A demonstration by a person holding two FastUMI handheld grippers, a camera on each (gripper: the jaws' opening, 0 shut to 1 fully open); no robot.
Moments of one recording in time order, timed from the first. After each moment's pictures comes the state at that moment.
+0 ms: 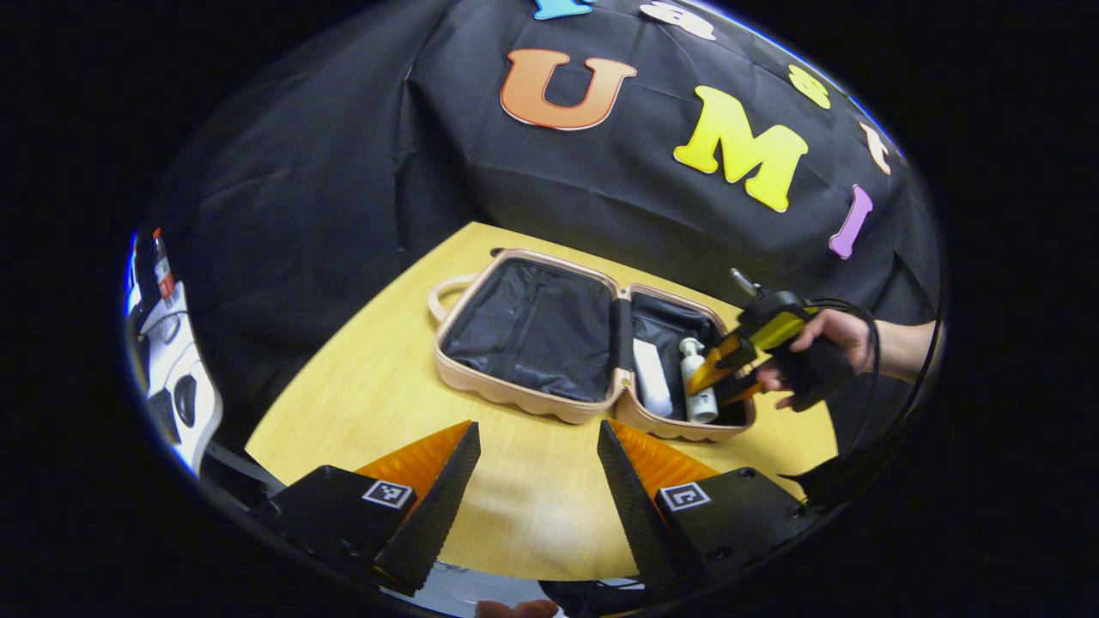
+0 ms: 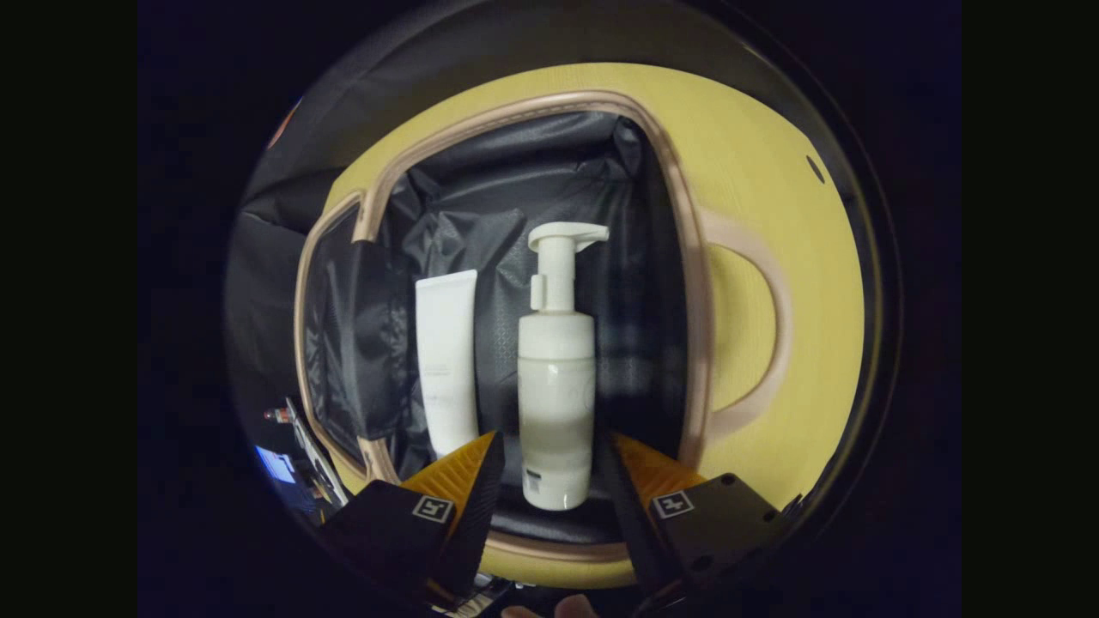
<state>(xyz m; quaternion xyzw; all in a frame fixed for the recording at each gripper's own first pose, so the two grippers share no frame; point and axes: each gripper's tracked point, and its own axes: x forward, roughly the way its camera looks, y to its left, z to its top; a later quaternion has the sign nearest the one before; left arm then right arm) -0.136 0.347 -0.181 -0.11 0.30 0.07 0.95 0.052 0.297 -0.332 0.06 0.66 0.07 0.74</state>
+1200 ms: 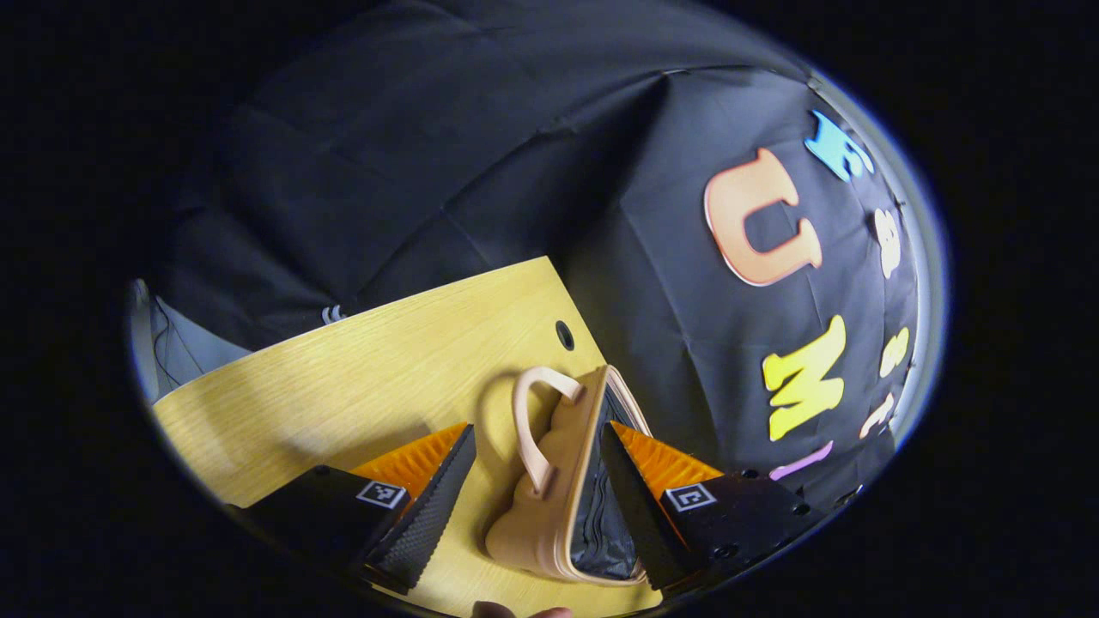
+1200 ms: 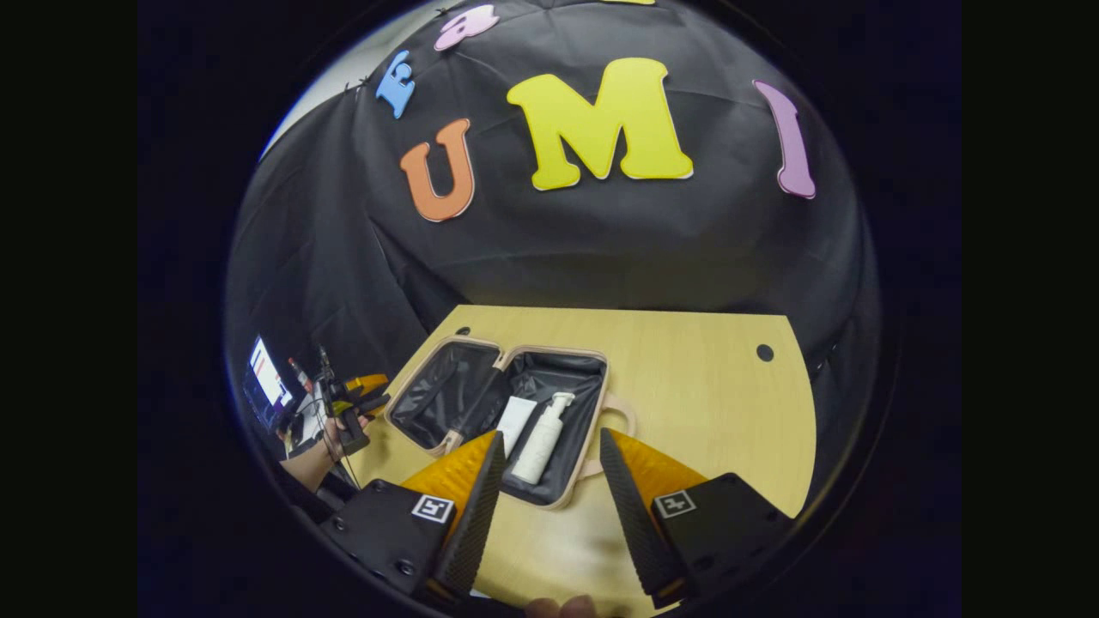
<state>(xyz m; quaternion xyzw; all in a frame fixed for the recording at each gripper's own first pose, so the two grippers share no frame) 0.023 0.520 -0.258 -0.50 0.17 0.06 0.84 -0.004 0.204 -0.097 0.01 0.33 0.20 0.92</state>
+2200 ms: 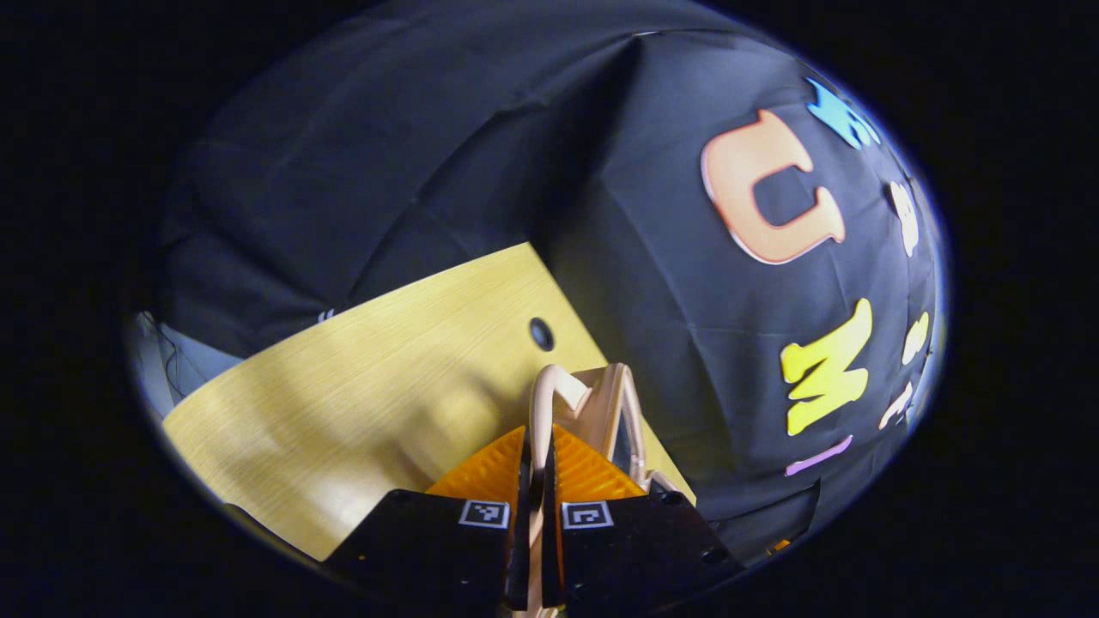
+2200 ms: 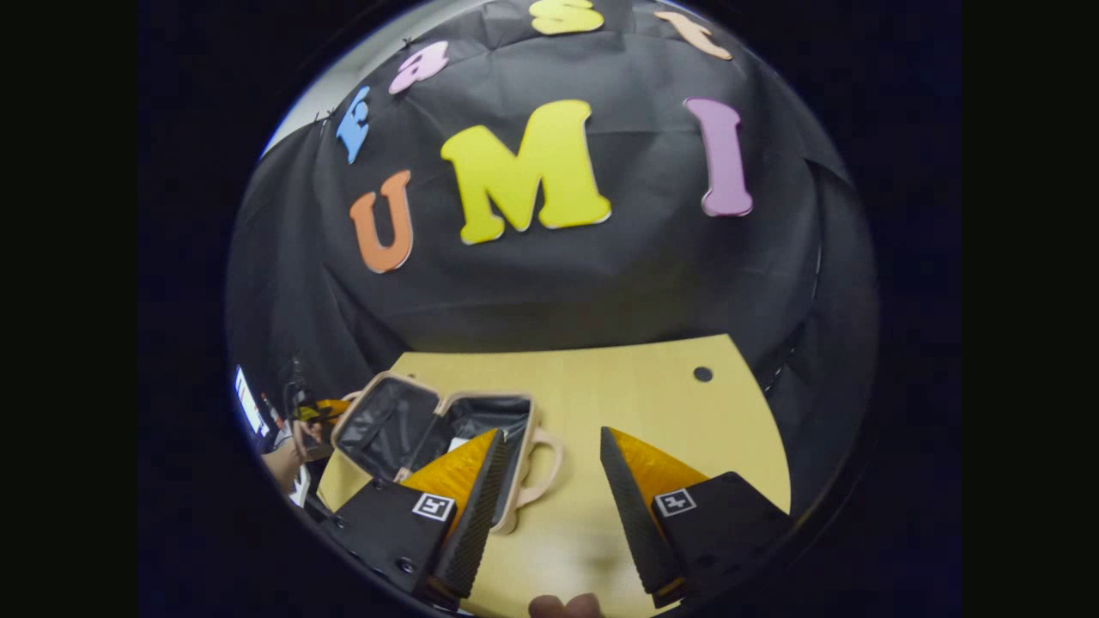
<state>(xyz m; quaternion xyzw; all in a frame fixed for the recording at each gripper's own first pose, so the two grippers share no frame) 0.089 0.485 -0.187 -0.44 0.21 0.05 0.87 0.027 0.106 -0.048 0.04 0.22 0.07 0.97</state>
